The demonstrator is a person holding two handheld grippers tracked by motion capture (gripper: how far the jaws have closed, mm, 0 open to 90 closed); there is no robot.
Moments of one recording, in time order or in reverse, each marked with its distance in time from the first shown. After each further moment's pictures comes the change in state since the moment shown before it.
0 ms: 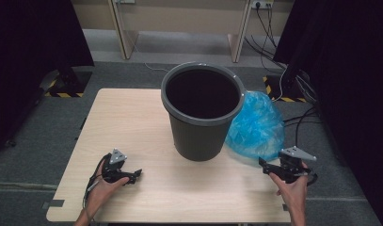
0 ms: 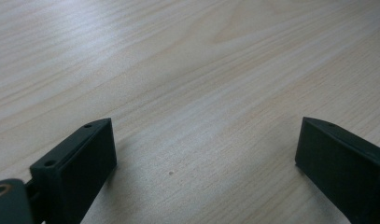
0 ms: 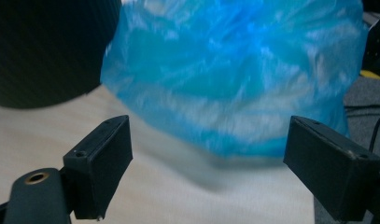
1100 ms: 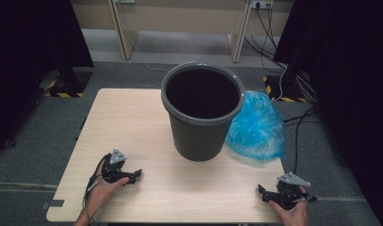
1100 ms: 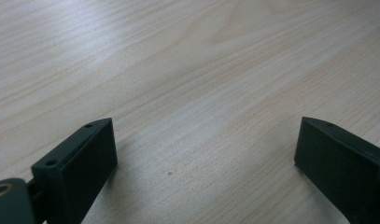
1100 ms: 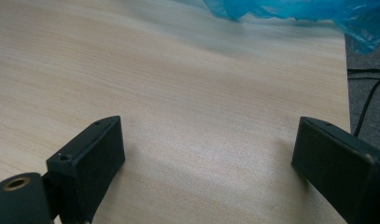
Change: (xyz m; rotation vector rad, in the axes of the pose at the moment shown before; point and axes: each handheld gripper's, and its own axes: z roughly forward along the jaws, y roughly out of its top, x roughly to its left) left arm 0.000 0.000 0.000 -0.001 -0.002 0.003; right arm 0.007 -0.081 -0.007 0.138 -0.018 -0.056
